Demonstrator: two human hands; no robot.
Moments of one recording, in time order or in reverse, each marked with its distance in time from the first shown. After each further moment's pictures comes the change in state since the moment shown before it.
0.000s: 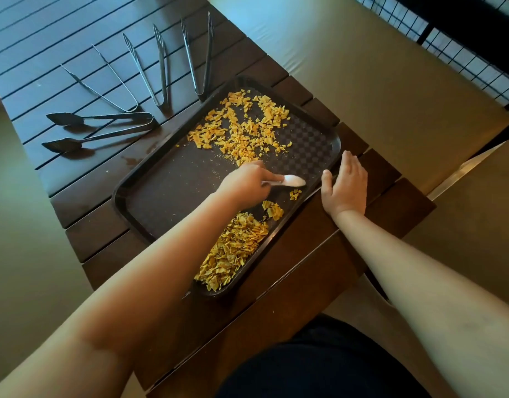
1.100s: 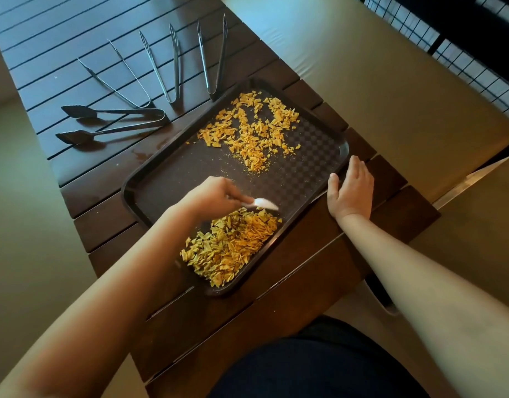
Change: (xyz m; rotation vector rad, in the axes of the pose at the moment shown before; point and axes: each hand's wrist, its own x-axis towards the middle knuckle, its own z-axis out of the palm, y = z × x) left_hand -0.050 -0.047 -0.022 -0.145 -0.087 -0.137; right_hand -0.001 -0.001 -0.001 0.002 0.008 -0.010
